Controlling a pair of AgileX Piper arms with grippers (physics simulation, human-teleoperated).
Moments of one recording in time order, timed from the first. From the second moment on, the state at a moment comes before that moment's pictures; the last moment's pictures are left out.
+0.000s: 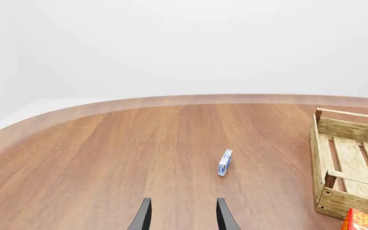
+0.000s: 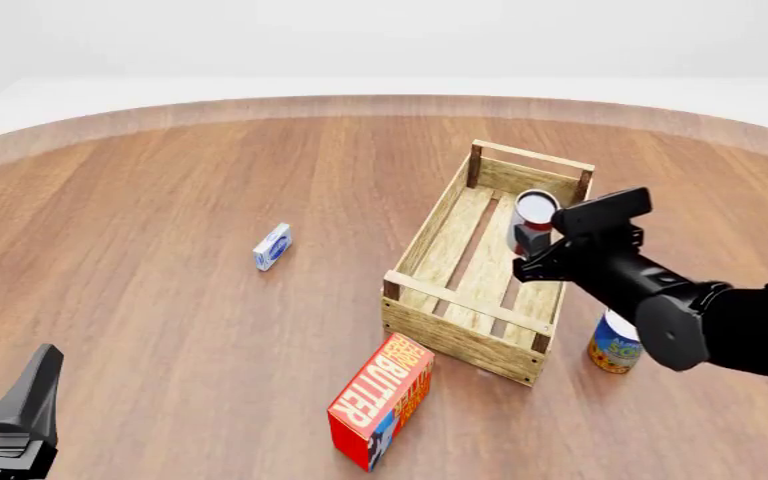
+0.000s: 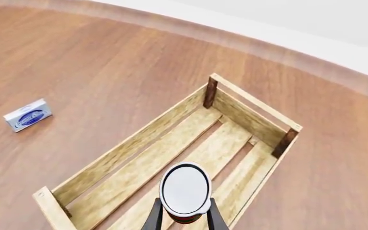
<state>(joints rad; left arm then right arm) 0.00 0.00 0.00 0.00 0.00 0.27 1.51 -0.62 -0.48 -0.10</state>
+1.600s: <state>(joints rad) 0.00 0.00 0.00 0.00 0.00 0.24 1.79 -0.76 -0.56 -0.10</state>
